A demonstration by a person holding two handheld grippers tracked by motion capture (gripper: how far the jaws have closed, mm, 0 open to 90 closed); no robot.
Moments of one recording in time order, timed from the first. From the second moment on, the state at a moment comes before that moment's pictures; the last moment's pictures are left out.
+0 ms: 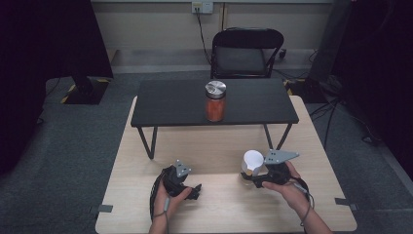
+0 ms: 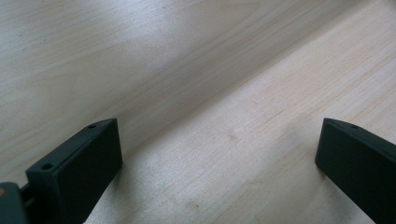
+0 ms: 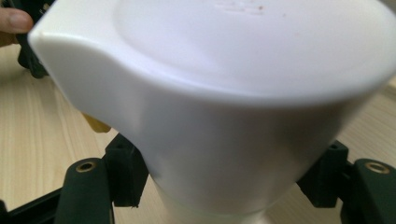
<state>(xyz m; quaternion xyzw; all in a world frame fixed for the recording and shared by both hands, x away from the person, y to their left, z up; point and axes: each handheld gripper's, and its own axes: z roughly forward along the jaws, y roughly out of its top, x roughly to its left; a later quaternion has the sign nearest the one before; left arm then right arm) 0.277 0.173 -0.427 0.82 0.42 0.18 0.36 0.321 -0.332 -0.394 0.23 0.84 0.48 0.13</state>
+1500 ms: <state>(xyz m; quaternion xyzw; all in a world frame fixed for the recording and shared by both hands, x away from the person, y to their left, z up) 0.277 0.173 -0.427 0.82 0.42 0.18 0.36 0.347 -0.308 -0.283 0.19 0.84 0.50 0.11</state>
